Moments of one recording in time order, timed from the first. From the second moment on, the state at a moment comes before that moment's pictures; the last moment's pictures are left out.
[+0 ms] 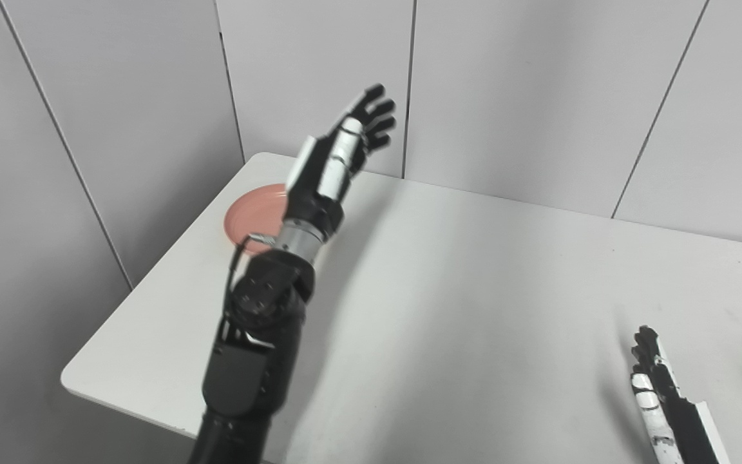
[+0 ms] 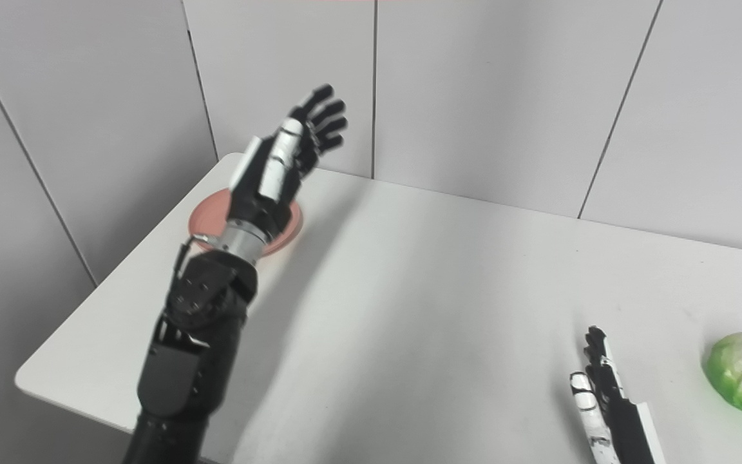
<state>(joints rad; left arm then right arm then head) -0.45 0.16 0.21 -0.22 -0.14 0.27 -0.05 -0.03 -0.15 0.07 -0.05 -0.09 -0.09 0.12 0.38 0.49</state>
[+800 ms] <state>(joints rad) -0.56 0.37 0.40 0.07 -0.25 0.26 -0.01 -0.03 -0.15 0.07 -0.06 -0.09 -0.09 0.14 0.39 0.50</state>
